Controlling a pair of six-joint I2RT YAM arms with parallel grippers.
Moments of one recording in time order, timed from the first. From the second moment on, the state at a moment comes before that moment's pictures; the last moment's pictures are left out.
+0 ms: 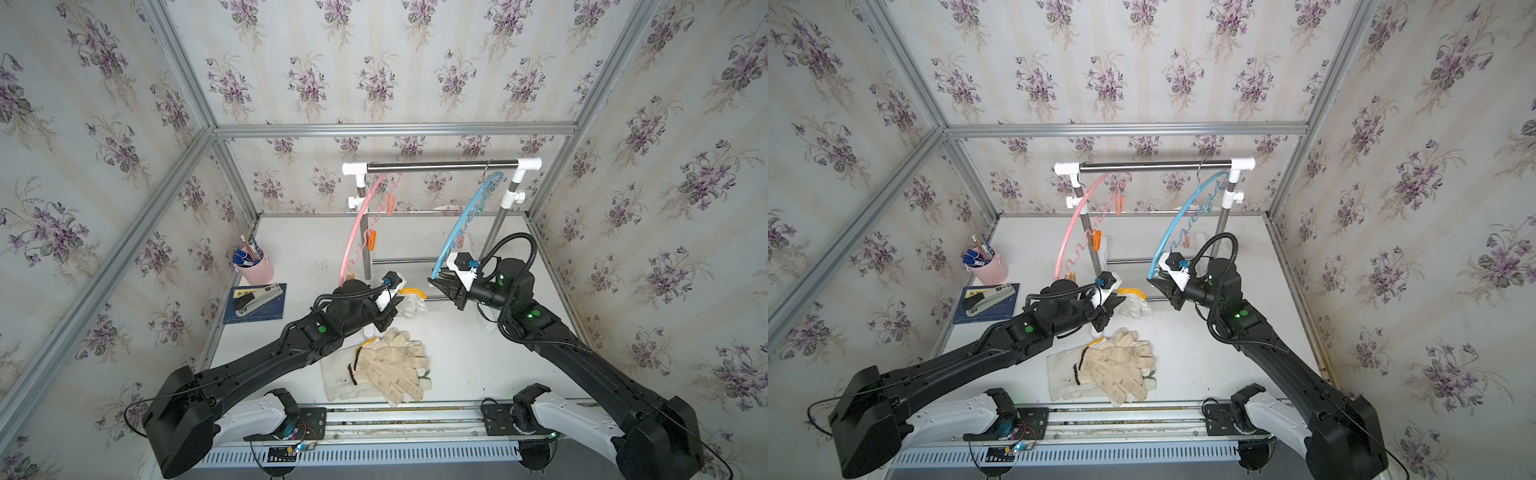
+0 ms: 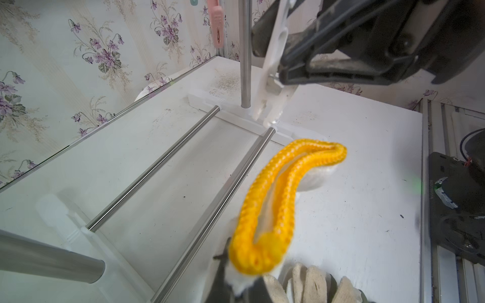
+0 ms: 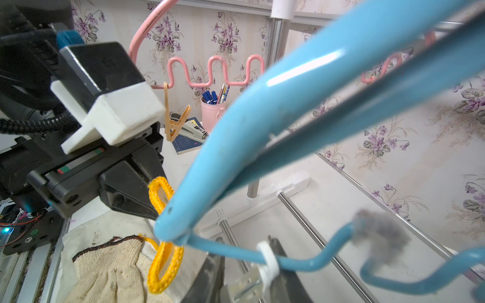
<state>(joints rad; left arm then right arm) -0.77 1.16 0.72 0.05 0.12 0.09 0.46 1.04 0.70 0.13 -0.62 -0.23</state>
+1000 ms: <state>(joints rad) -0.79 1.31 0.84 0.00 -0.08 0.10 0.46 1.04 0.75 0.05 -0.65 -0.24</state>
